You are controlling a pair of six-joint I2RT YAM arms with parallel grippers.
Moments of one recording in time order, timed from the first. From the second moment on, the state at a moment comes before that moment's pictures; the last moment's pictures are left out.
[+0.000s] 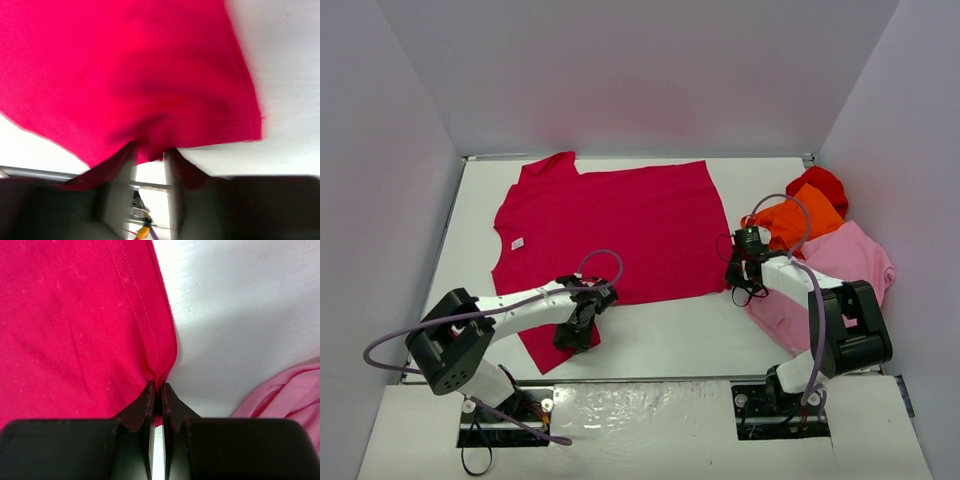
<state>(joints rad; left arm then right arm) -0.85 1.50 0.81 -0.92 -0.18 -0.71 0.22 1.48 0.68 -0.27 0.12 0.55</state>
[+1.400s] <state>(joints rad) -0.47 1.64 1.51 -1.21 -0.32 -0.33 0.24 1.48 0.98 -0.40 0.14 0.47</state>
